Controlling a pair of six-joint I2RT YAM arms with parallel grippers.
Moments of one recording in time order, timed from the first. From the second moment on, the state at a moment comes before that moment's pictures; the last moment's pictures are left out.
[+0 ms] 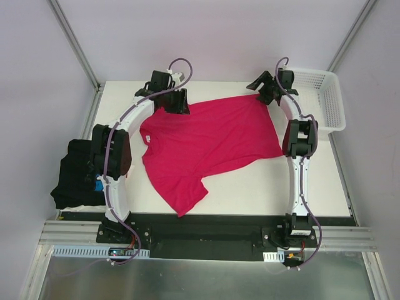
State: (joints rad) left arm -0.29 2.00 1.70 -0.49 0.35 -0.19; right arm 0.01 2.70 2.41 -0.34 -0.39 0.72
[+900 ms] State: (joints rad) left arm -0.32 2.37 1.92 -0.49 0.60 -0.19; right arm 0.04 1.90 1.37 -0.03 -0.73 0.71
